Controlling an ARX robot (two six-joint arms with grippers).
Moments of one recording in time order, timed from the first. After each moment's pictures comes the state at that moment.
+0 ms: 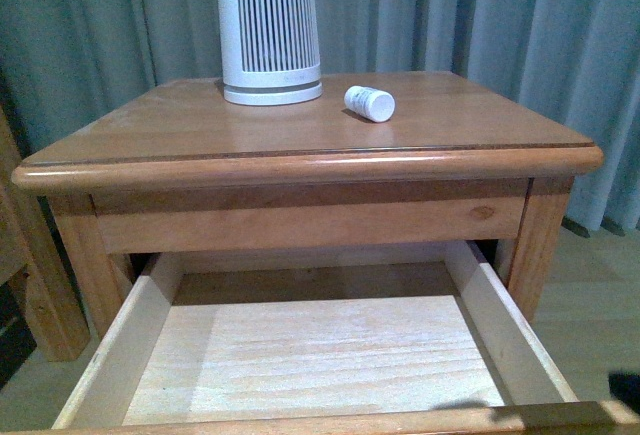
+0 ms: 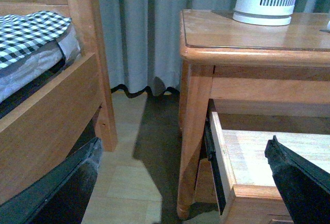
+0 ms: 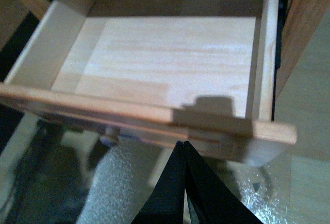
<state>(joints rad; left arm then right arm) 0.00 0.00 0.01 0.00 0.00 0.00 0.44 0.92 0.32 0.07 0.04 0.30</state>
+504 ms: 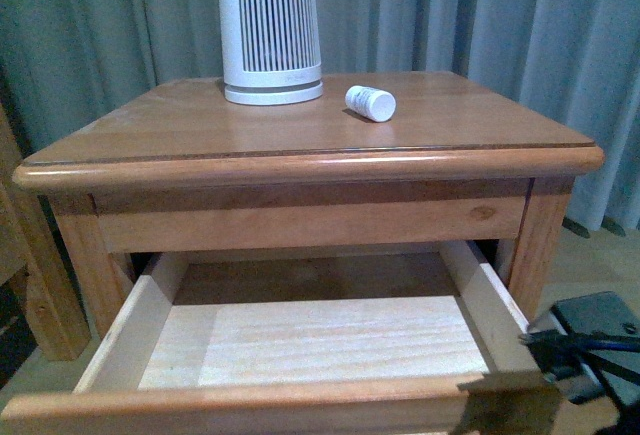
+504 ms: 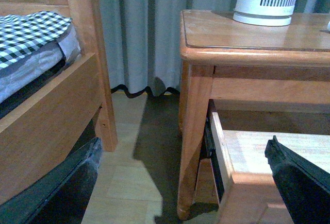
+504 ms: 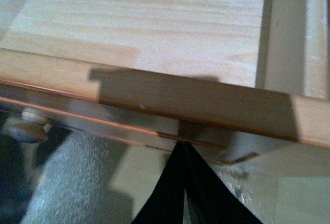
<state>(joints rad) 0.00 0.00 0.01 0.00 0.00 0.00 0.40 1.72 0.33 0.79 0.07 0.17</state>
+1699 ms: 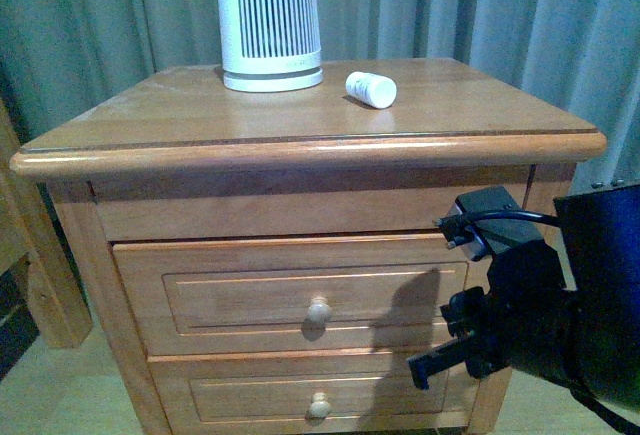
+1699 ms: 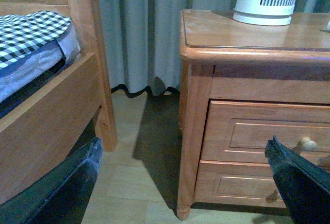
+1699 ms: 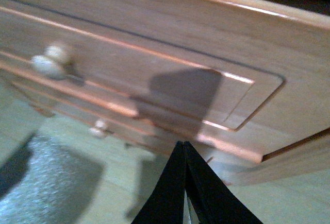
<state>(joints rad) 0.00 0.00 0.01 0.00 0.00 0.00 0.30 1.87 0.63 0.73 -0.07 0.04</state>
